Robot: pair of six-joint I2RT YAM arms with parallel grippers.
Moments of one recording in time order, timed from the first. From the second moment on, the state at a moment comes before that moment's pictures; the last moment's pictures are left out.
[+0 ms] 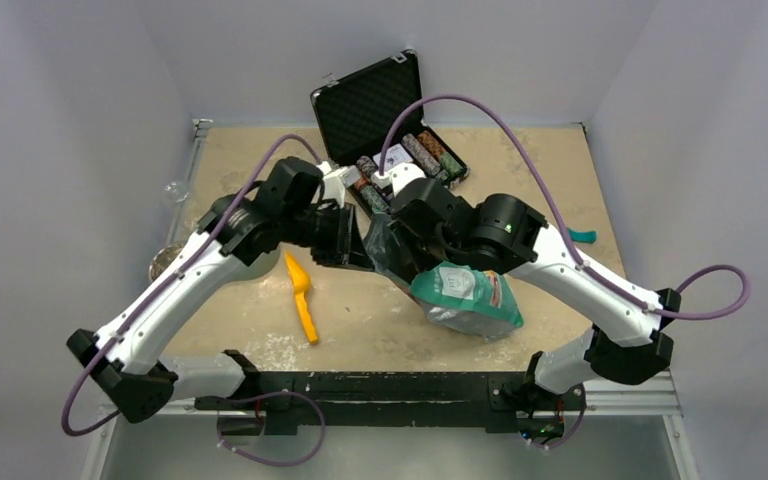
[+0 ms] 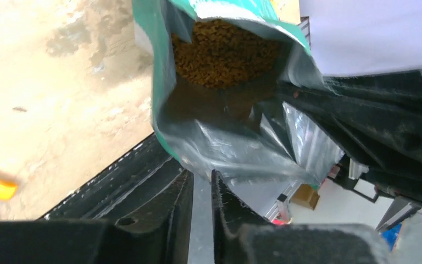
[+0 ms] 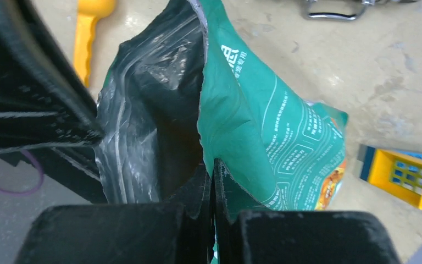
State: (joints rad) left arm -0.69 1.29 1.47 -0.97 0.48 -0.68; right arm 1.08 1.46 1.85 -1.29 0.40 0.35
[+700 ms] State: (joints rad) left arm -0.61 1.12 1.00 -0.74 0.34 -0.99; right arm 1.10 1.13 1.50 -1.05 0.09 0.35
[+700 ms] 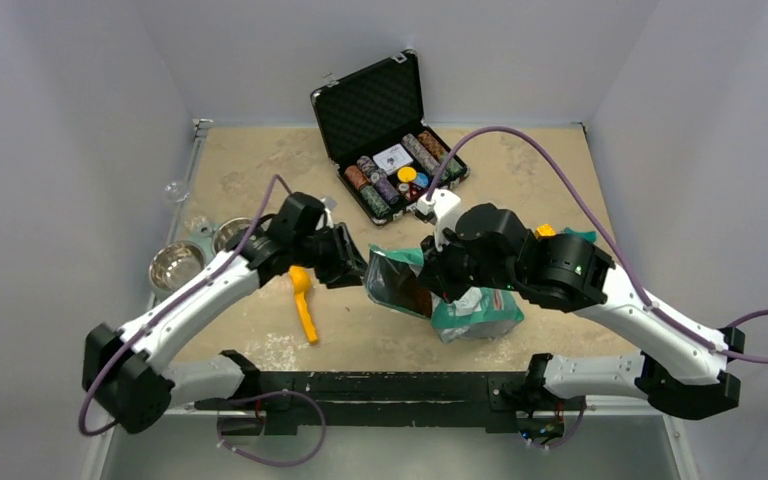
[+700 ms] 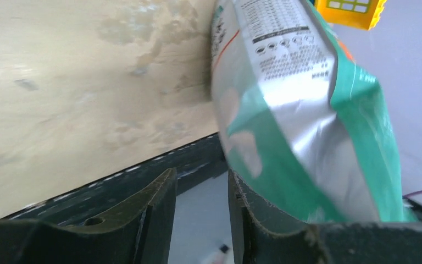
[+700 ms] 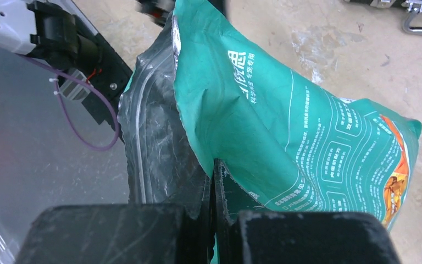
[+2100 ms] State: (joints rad) left arm -0.66 1.29 0.95 -0.31 0.42 -1.21; right arm 0.92 1.26 1.63 -1.22 0.33 0.41
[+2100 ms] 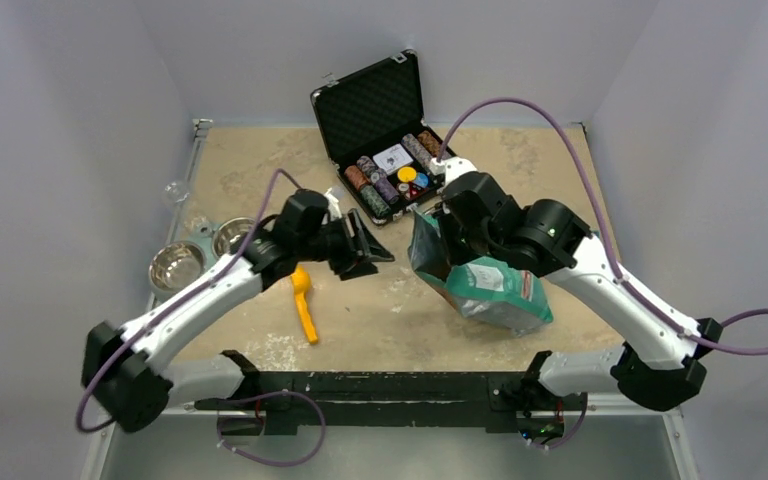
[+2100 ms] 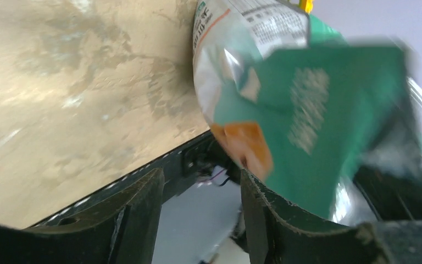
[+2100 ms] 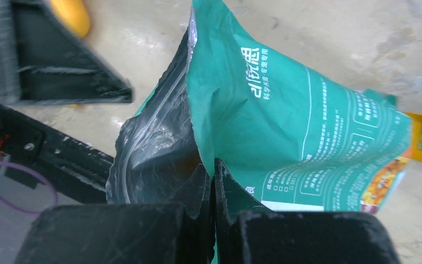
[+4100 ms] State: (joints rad) left arm -0.63 1.26 0.85 -0.65 0.18 -0.80; right arm 1.13 1.68 1.60 -0.99 0.21 0.53
